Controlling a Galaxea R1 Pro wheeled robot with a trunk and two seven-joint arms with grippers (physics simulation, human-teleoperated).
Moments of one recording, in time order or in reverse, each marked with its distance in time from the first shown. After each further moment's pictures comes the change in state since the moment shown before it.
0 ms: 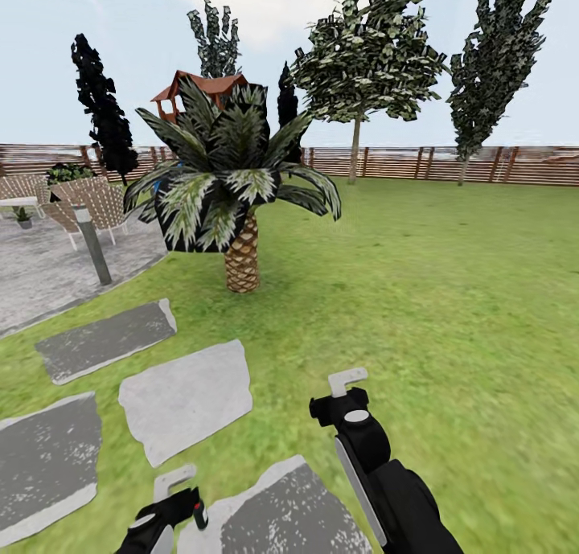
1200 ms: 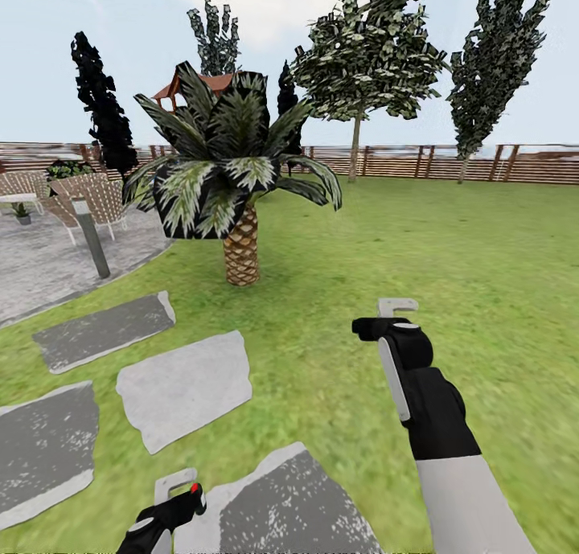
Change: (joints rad) left arm -0.009 0.008 0.000 0.046 -0.020 -0.022 -0.050; right arm -0.317 -0.020 -0.298 -0.003 -0.016 0.110 0.028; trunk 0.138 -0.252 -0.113
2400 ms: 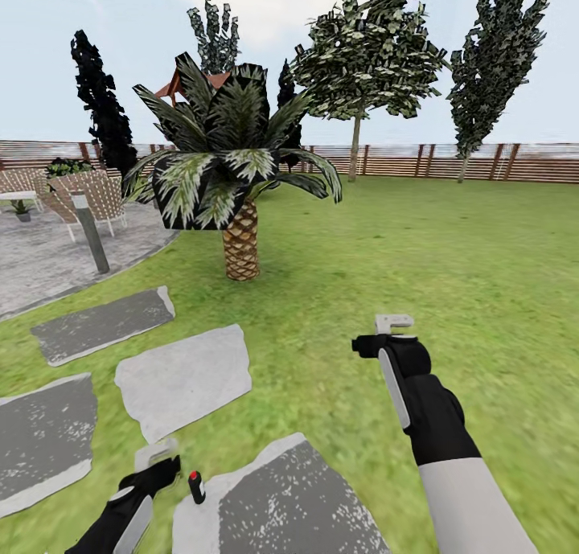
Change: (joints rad) left arm -0.073 0.074 0.045 -0.017 0.019 -0.030 -0.013; right arm 0.018 -0.022 -0.012 0.097 0.016 0.016 0.063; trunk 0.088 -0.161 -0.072
